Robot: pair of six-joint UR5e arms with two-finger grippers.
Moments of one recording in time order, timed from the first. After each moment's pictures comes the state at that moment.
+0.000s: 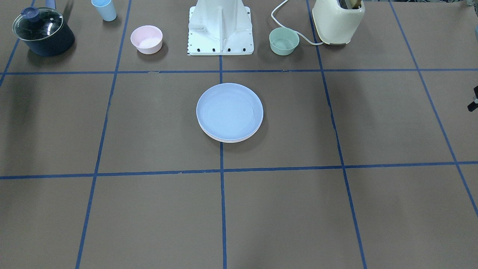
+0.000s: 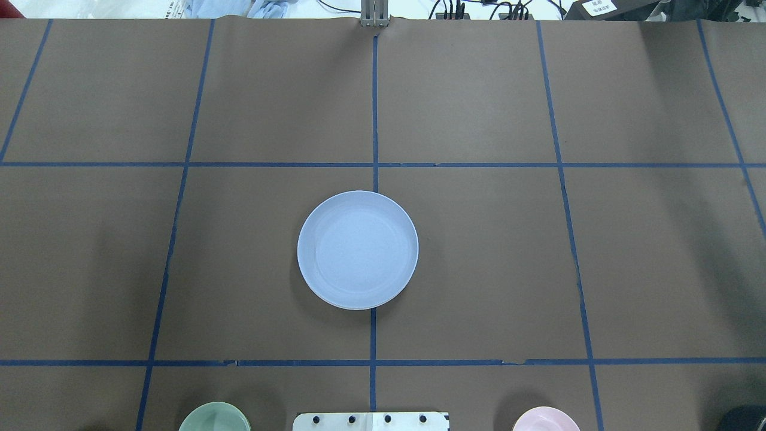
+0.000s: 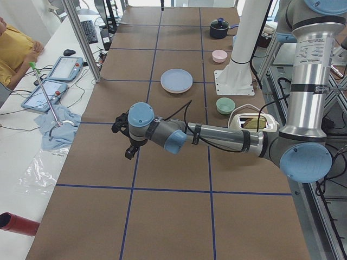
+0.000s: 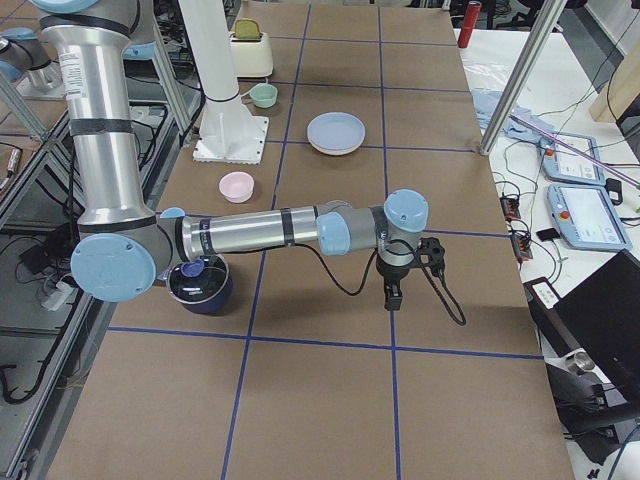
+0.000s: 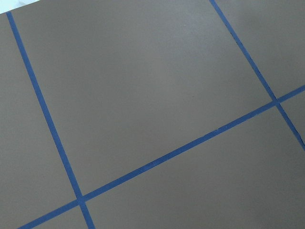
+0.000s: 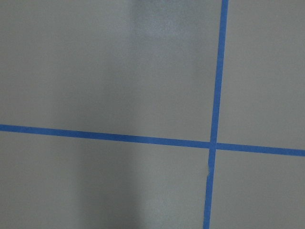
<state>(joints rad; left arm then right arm) -1.47 -1.60 -1.66 -1.97 -2.46 0.00 1.44 -1.47 1.62 -1.54 2.31 0.15</state>
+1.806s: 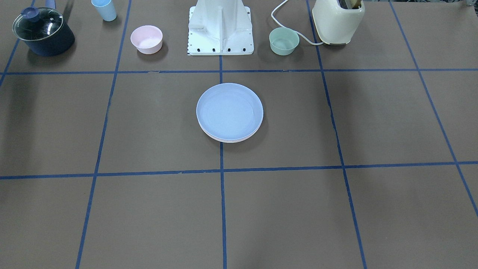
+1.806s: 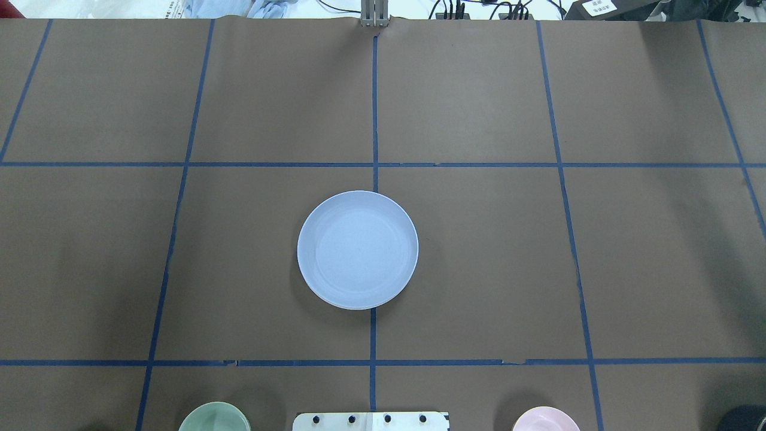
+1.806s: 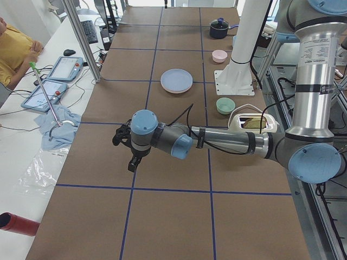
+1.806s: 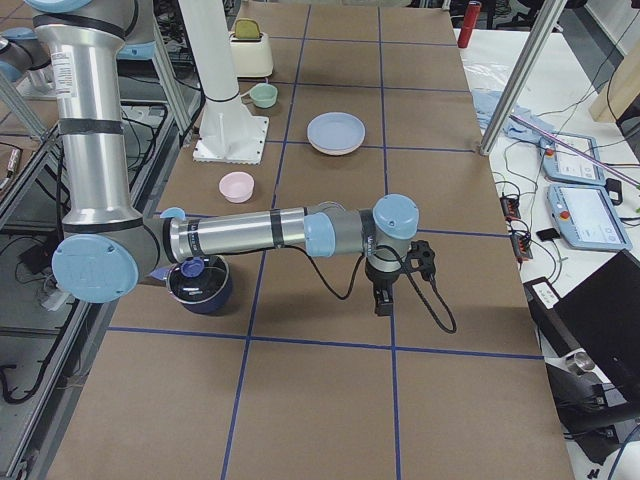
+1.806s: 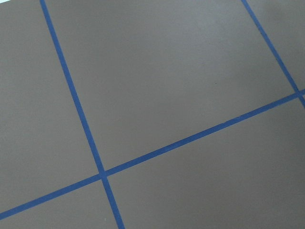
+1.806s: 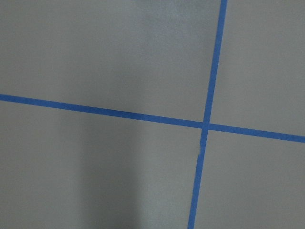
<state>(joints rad) -1.51 -1.57 -1.66 -1.87 -2.36 0.00 1.48 -1.52 1.67 -1.61 2.33 0.01</state>
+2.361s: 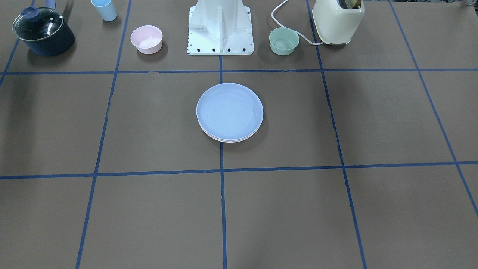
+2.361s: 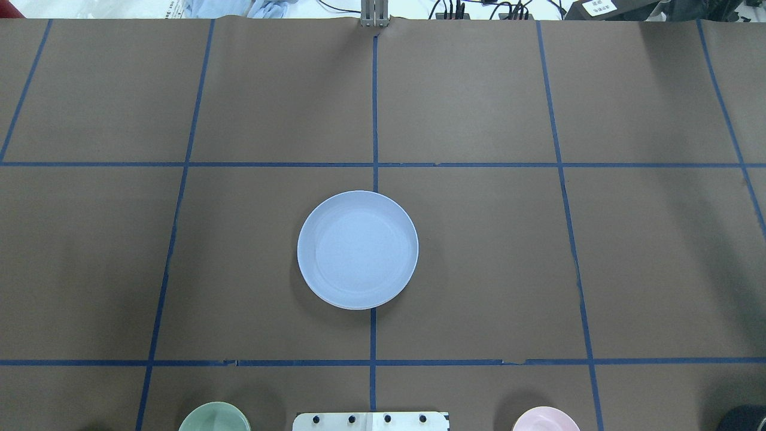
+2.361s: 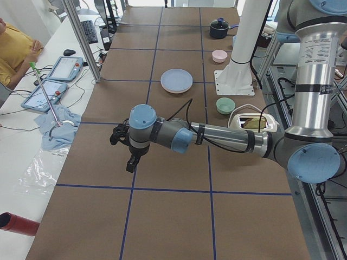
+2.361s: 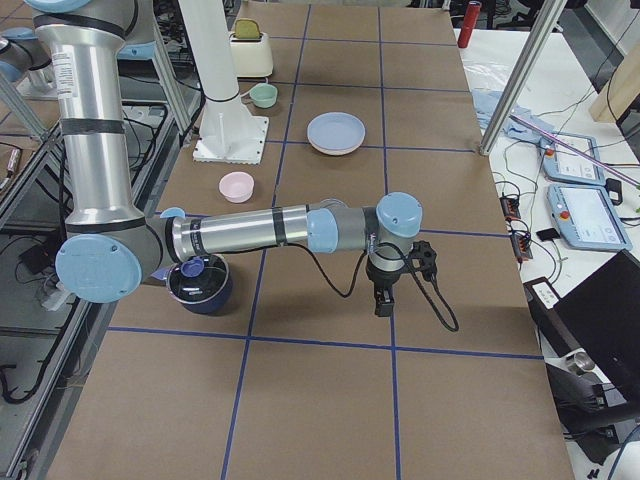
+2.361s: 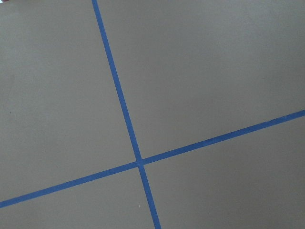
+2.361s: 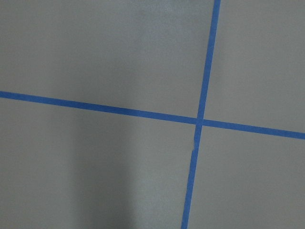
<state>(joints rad) -1.52 -1.57 -1.71 -1.81 -2.33 0.01 1.48 -1.50 1.67 -1.65 2.32 0.00</state>
